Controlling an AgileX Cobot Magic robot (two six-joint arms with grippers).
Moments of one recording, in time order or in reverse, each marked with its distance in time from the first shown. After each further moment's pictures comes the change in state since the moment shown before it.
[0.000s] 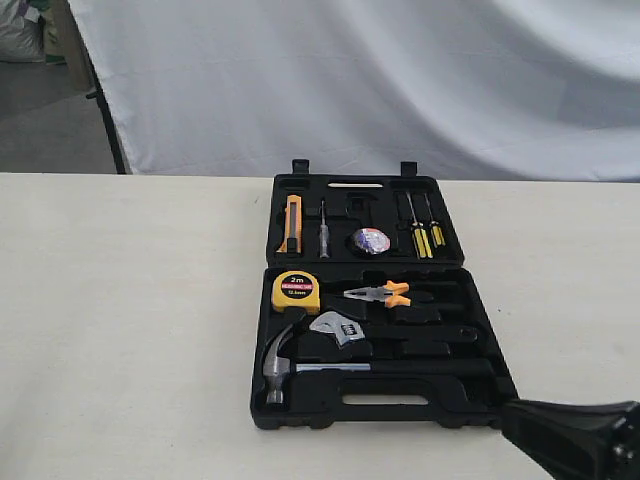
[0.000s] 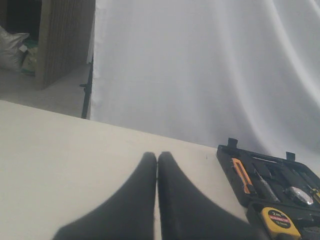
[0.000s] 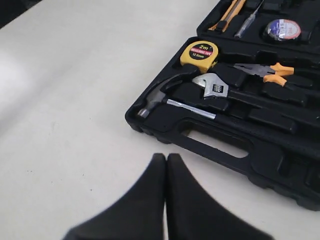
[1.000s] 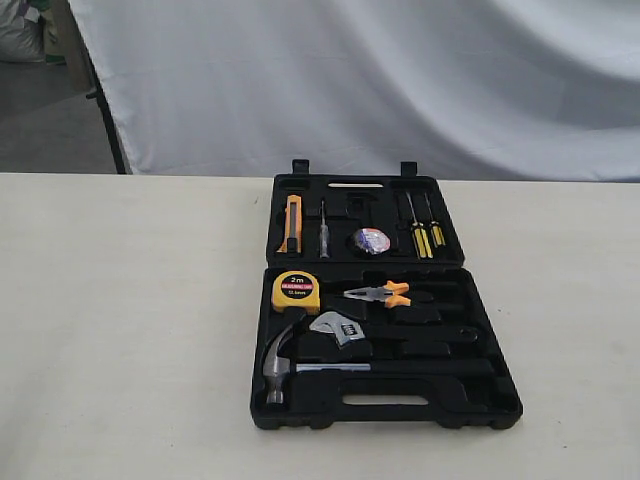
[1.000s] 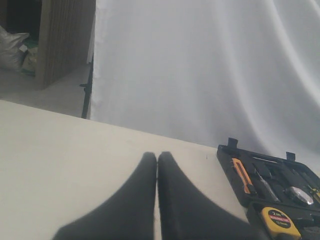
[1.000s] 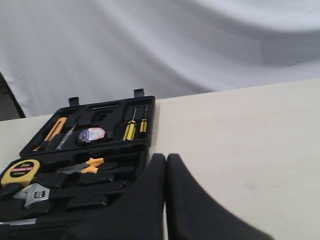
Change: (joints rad) left arm 0.000 0.000 0.000 0.000 0.000 0.000; right arm -0.684 -0.609 0.255 0.022 0.000 -0.090
